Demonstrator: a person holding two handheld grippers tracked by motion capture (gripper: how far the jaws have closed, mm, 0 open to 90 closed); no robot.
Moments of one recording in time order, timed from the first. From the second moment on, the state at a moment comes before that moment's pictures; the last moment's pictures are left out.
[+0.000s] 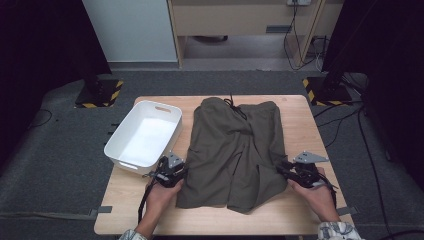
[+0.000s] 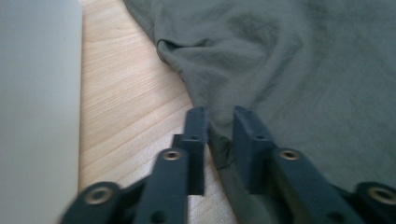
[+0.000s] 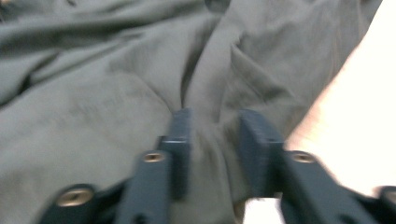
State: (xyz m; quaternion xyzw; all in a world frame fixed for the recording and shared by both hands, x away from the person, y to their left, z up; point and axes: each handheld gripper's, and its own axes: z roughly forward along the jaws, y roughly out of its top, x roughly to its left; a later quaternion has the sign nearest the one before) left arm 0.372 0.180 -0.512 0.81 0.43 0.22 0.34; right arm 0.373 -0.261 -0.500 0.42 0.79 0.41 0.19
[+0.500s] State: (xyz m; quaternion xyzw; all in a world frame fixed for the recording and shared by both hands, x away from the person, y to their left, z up) left arm 0.347 0.174 -0.495 0.80 0.41 0.22 0.37; right arm 0.372 -0.208 -0.471 0.36 0.79 0.46 0.19
